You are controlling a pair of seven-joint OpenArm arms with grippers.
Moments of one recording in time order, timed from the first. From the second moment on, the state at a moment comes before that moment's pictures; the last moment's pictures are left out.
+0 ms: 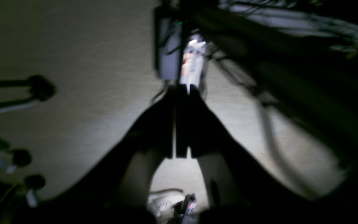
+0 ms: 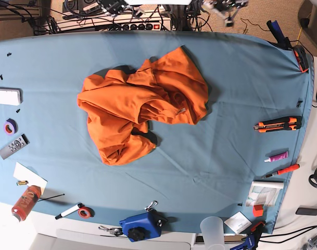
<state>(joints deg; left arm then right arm) 14.8 -2.4 -7.3 27.0 -5.2 -13.7 7.6 -12.2 10.1 -29.9 33.9 -5.0 19.0 -28.7</state>
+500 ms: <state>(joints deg) 39.2 -10.6 -7.2 64.6 -21.3 -13.5 22.1 -33.6 27.1 -29.8 73.9 -4.7 10.1 -37.7</state>
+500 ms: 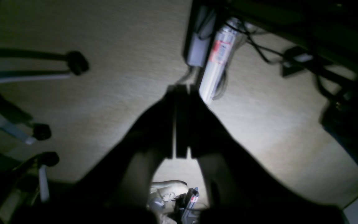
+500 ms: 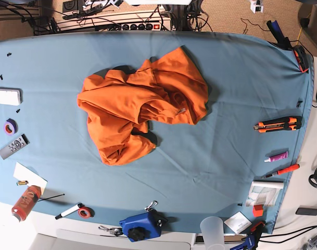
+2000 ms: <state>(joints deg) 53.2 -10.7 -7.3 125.7 -18.1 -13.6 42.8 -43.9 37.9 -4.1 133.2 -11.0 -3.6 -46.8</state>
